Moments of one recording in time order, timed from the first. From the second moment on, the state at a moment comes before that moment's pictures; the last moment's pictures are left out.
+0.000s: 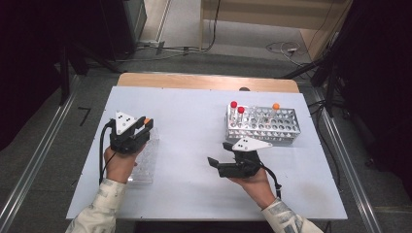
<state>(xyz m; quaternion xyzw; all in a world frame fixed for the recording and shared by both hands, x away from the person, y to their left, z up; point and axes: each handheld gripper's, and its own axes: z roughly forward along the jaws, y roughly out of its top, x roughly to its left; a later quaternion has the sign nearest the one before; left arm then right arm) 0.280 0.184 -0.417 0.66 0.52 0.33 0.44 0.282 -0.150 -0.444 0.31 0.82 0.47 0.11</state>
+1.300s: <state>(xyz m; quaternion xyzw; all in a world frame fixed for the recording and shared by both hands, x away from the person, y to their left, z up) 0.281 0.189 -0.414 0.63 0.54 0.29 0.47 0.304 -0.205 -0.430 0.39 0.77 0.47 0.18</state>
